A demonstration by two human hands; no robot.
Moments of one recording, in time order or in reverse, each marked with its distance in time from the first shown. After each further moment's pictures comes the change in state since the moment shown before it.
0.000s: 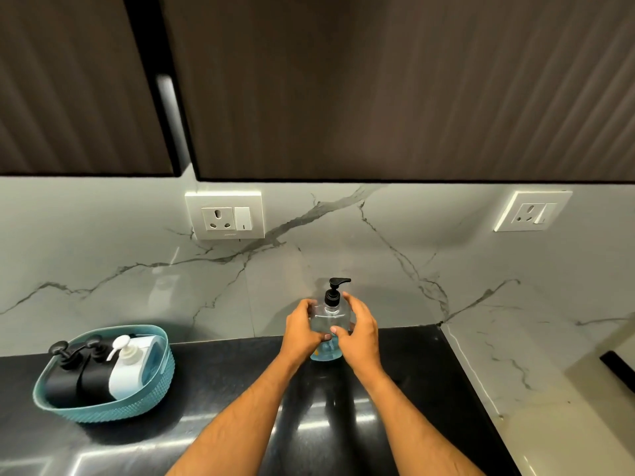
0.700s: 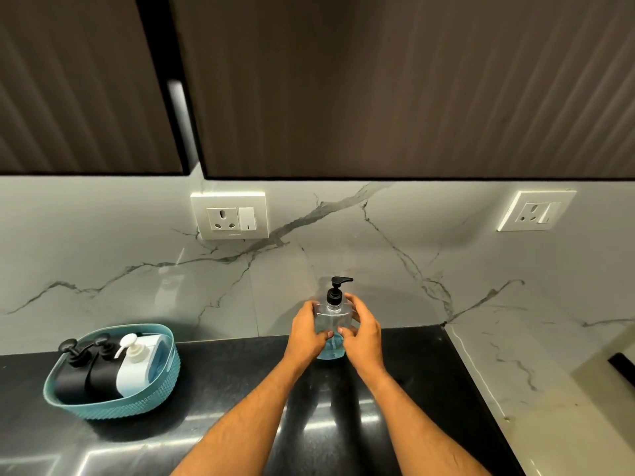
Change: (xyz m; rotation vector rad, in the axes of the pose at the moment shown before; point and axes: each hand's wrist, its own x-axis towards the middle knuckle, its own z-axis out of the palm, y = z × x) left_hand -0.006 -0.002 0.004 0.057 0.037 0.053; right_hand -0.002 0.007 0.000 0.053 -0.031 0.053
